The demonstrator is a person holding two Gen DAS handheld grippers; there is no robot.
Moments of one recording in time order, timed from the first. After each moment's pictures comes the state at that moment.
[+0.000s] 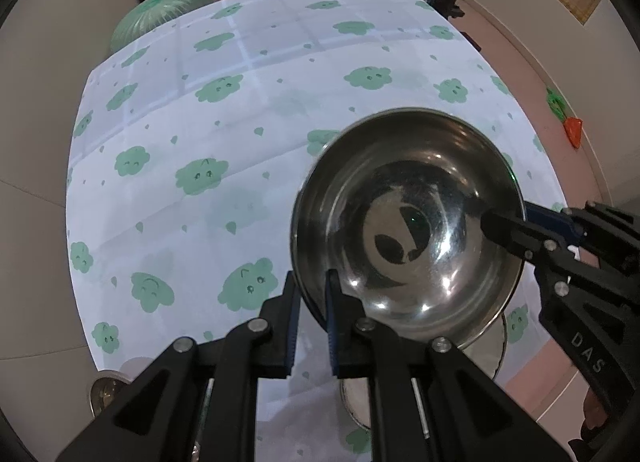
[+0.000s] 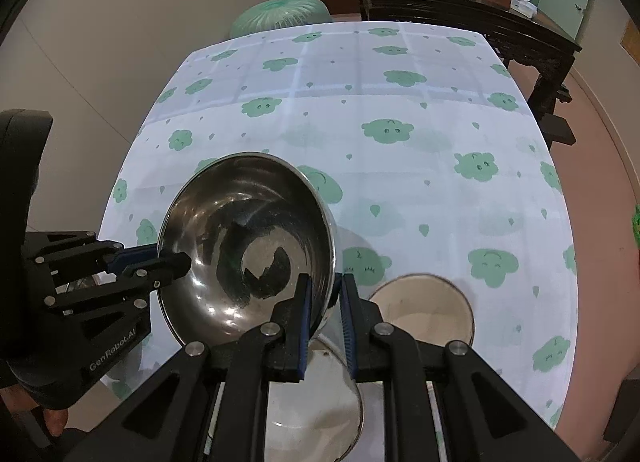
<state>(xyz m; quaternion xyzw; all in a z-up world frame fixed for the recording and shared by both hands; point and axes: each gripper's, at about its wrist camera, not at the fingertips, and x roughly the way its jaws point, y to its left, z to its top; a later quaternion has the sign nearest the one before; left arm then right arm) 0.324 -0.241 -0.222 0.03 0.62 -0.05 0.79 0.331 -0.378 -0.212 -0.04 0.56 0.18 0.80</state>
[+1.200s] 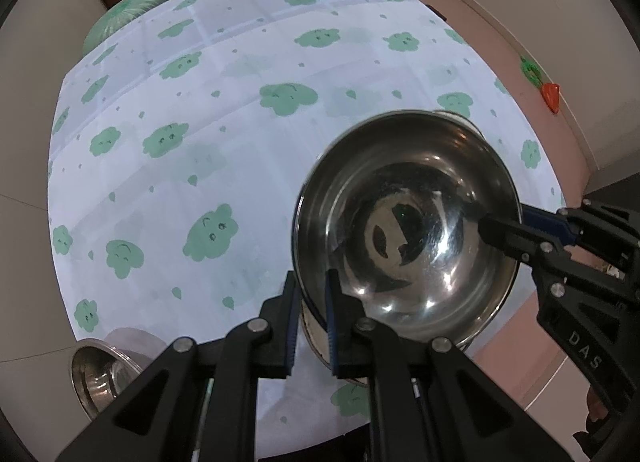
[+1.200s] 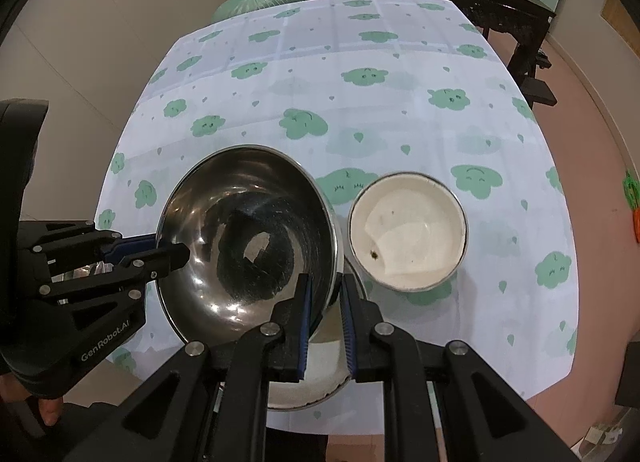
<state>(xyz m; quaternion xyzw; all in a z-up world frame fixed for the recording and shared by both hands) 0.270 -0.264 -0.232 0.05 0.63 -0.09 0.77 0.263 -0.402 -0.222 -0.03 0.59 0.15 0.79</state>
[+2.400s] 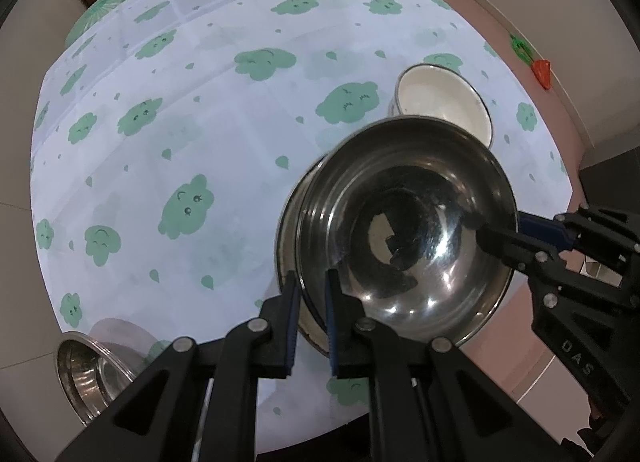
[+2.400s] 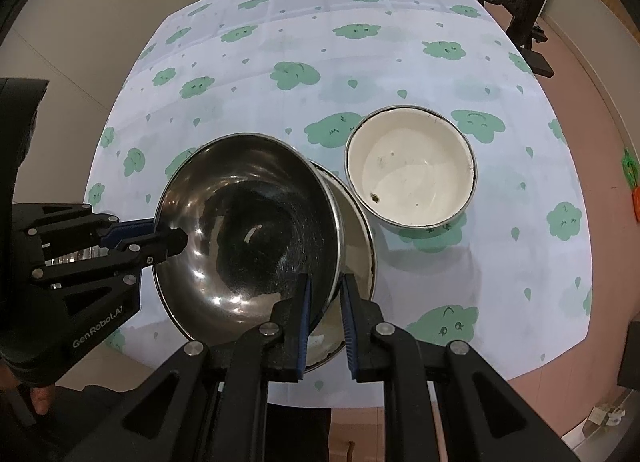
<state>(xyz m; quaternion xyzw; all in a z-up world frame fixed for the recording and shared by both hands) 0.254 -0.272 -0.256 0.07 0.65 -0.12 0.75 0.237 -0.406 -0.250 -0.02 0.62 0.13 0.77</state>
